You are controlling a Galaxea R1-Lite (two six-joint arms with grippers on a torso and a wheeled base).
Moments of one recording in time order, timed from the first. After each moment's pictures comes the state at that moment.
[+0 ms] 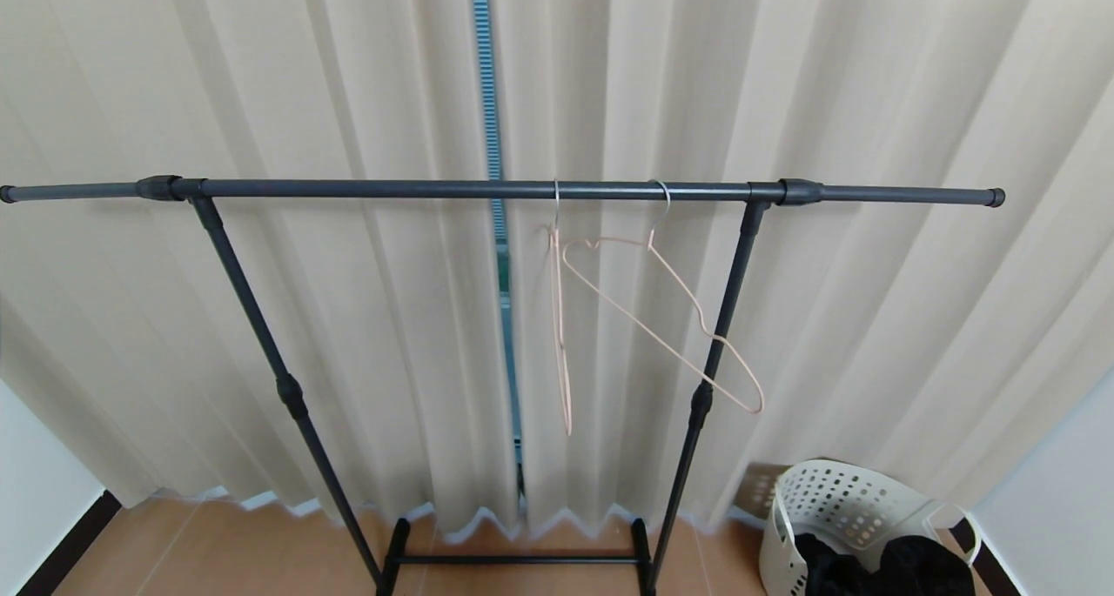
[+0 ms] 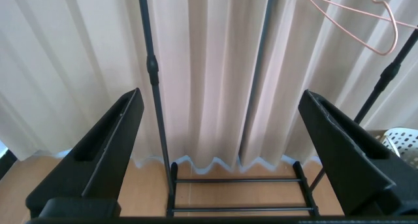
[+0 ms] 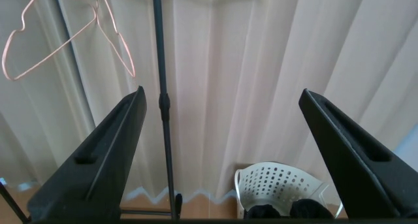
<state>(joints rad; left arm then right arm) 0.00 0.00 0.00 0.00 -0.01 0.01 0.01 0.00 0.00 -0.12 -0.02 0.00</state>
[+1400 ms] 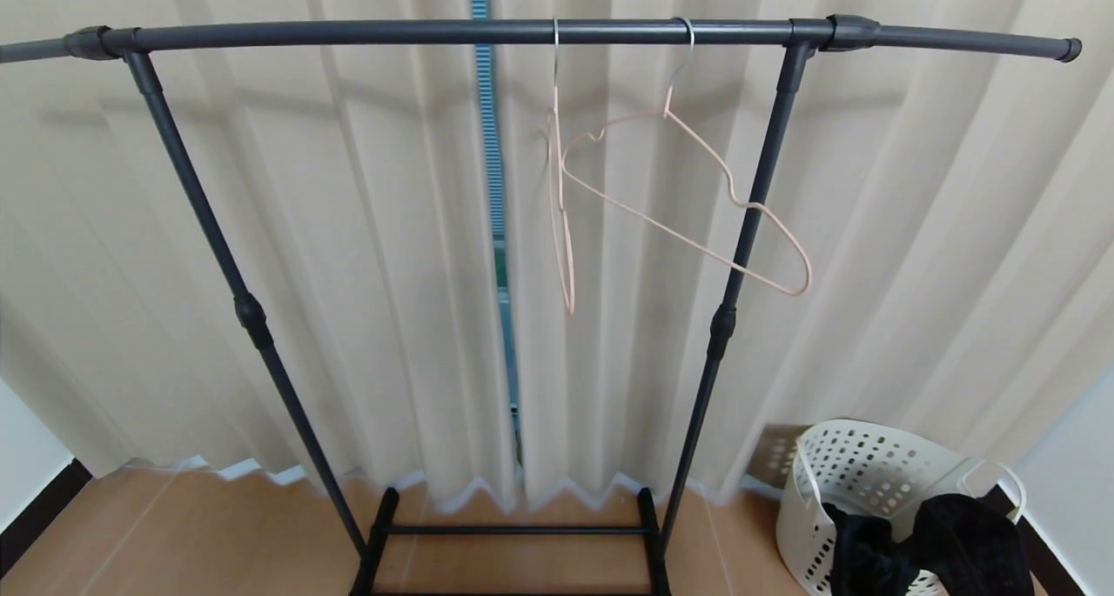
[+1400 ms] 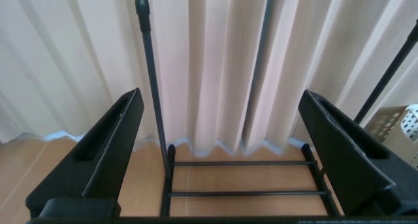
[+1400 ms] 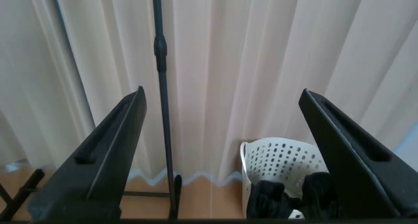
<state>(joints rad) 0.00 0.00 0.00 0.00 -0.01 0.01 0.01 0.00 0.00 -0.12 -0.02 0.00</state>
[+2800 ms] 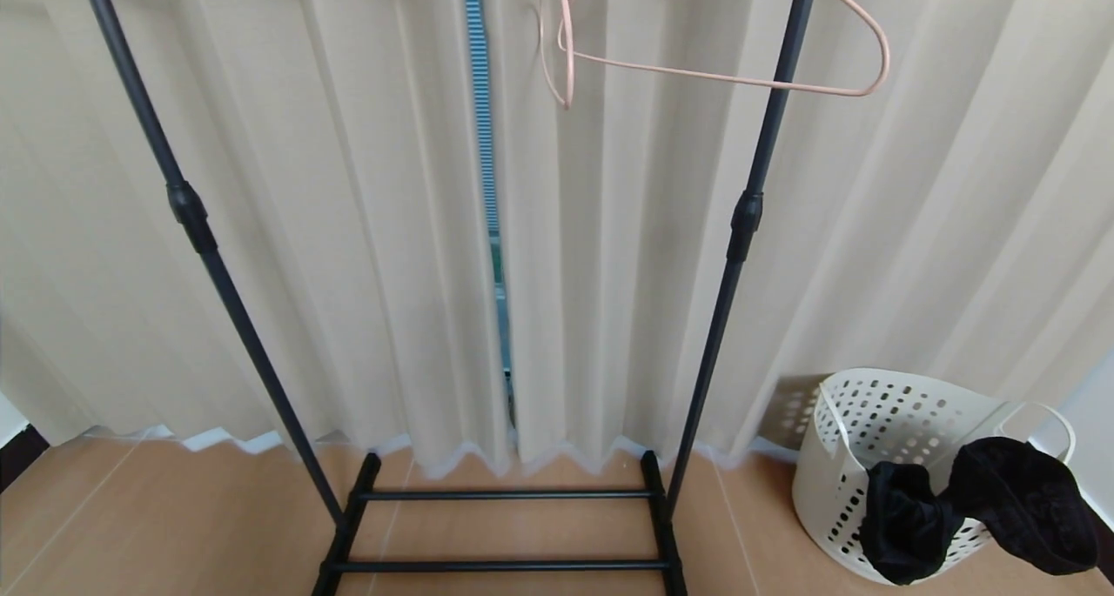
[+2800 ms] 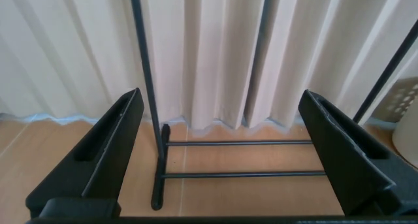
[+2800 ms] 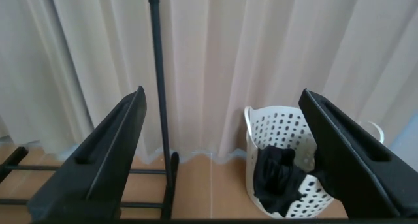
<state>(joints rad) 0.00 0.00 0.00 0.00 -0.01 0.01 0.01 0.00 0.00 -0.12 -0.02 0.00</state>
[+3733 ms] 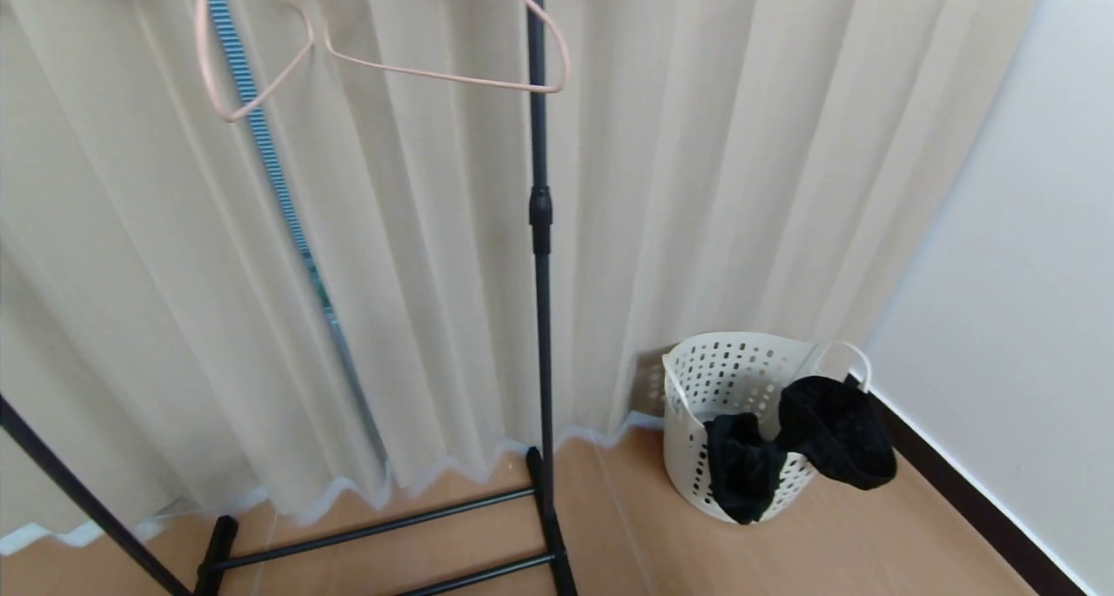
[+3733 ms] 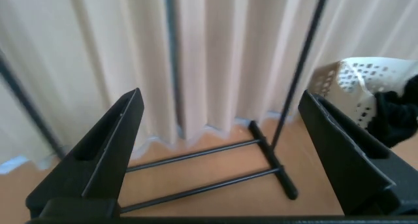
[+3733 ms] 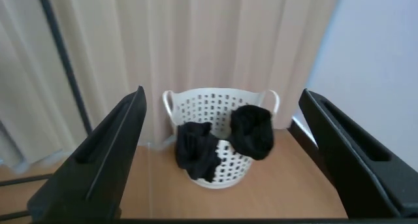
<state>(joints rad) 0.00 0.00 0.00 0.00 -0.01 0.01 0.01 0.00 0.00 -0.12 -0.02 0.00</state>
